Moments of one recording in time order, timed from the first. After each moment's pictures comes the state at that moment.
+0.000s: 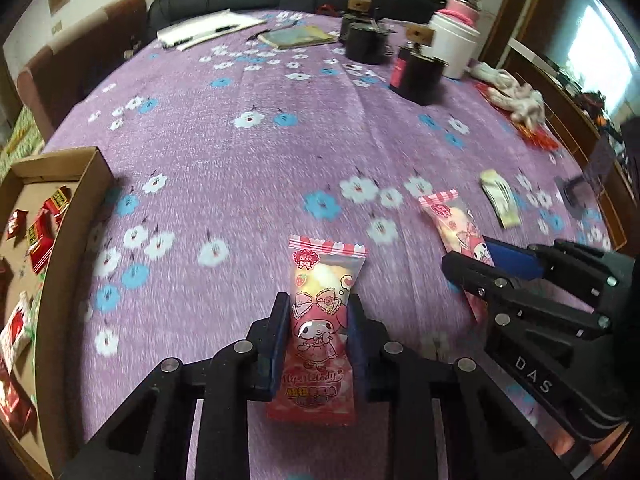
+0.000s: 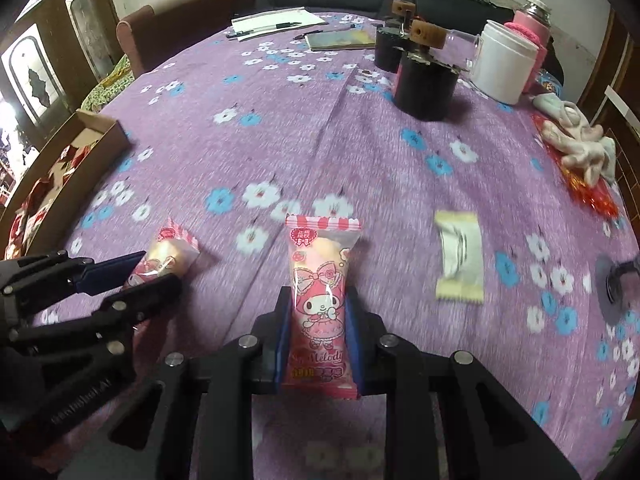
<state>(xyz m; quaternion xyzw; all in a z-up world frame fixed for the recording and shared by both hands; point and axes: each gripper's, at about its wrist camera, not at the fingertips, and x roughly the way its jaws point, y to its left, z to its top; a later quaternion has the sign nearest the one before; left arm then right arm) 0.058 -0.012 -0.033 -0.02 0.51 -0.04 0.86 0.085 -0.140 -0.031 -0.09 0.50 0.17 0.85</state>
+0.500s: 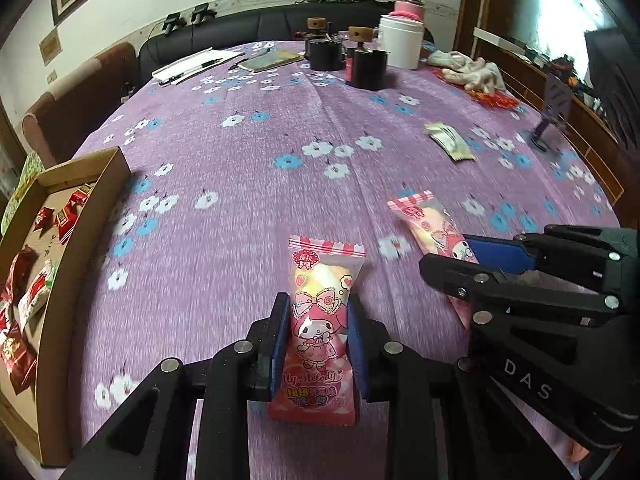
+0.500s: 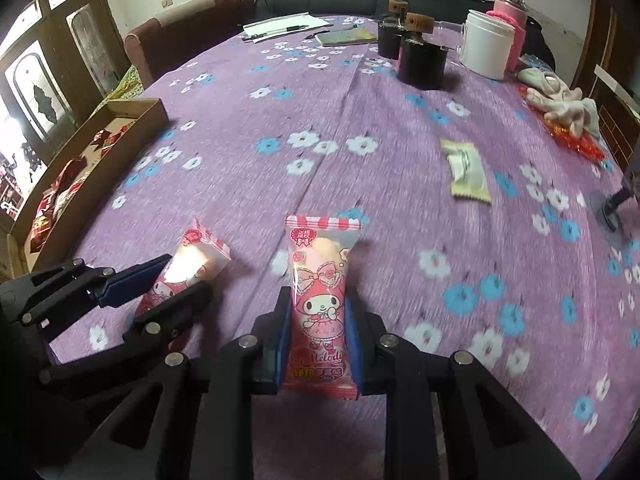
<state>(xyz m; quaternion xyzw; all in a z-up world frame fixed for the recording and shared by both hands) -0.017 -0.031 -0.035 0.04 0.46 -0.05 0.88 0.014 -0.143 -0.031 -0.05 0.49 0.18 0.85</state>
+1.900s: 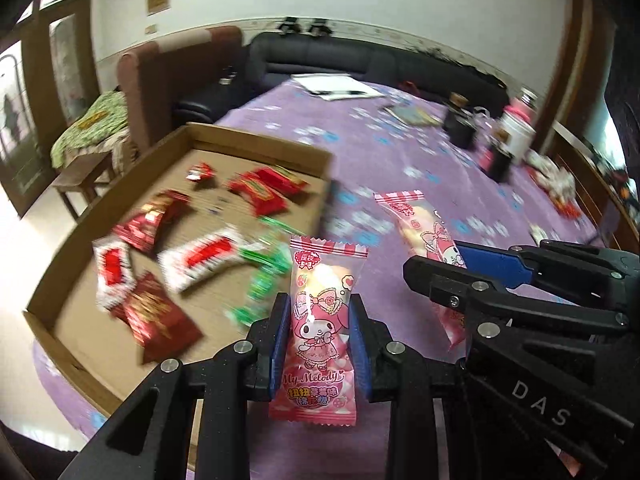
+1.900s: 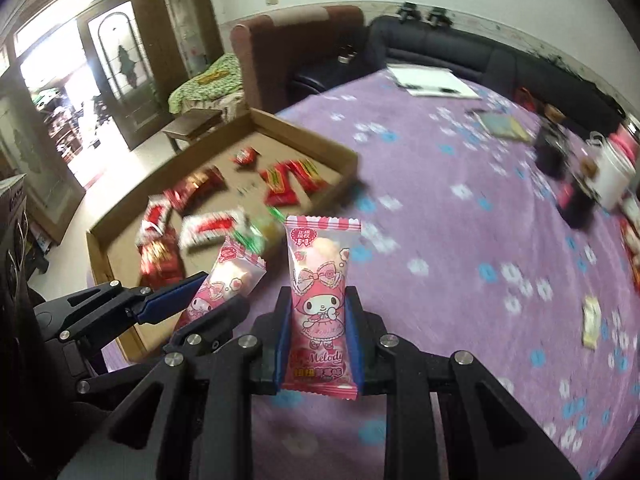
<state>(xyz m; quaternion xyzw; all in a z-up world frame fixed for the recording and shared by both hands) -0.055 0.141 0.011 -0.09 0.41 0.08 0.91 0.003 0.042 0.035 -0.11 0.43 0.32 0.84</state>
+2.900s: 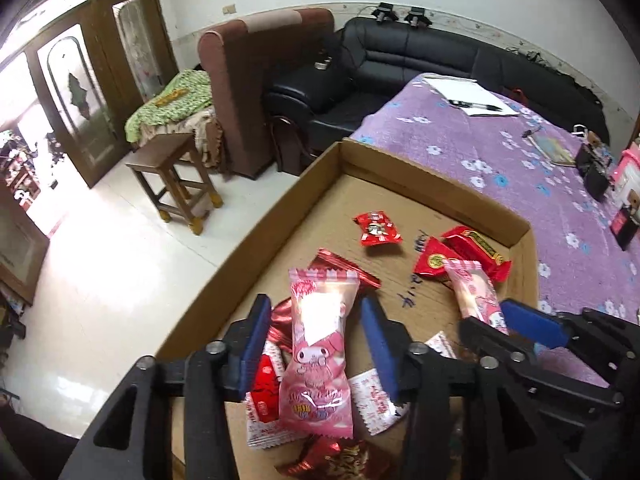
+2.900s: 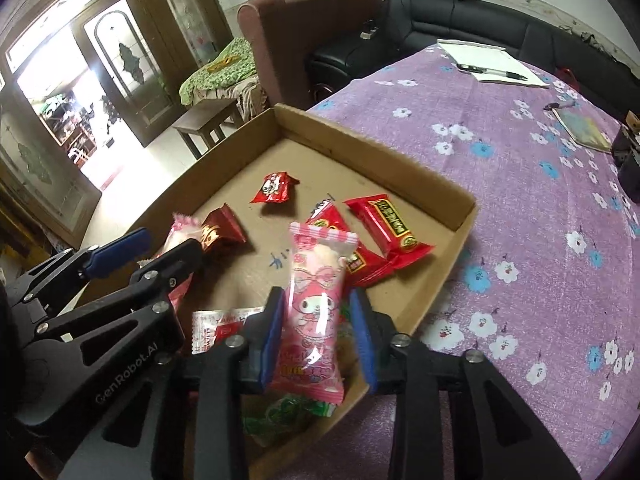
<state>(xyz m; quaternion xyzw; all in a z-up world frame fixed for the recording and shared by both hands) 0.006 0.266 0.005 -0.07 0.44 0.23 0.87 0.066 0.147 -0.003 -0.08 0.48 0.34 0.81</state>
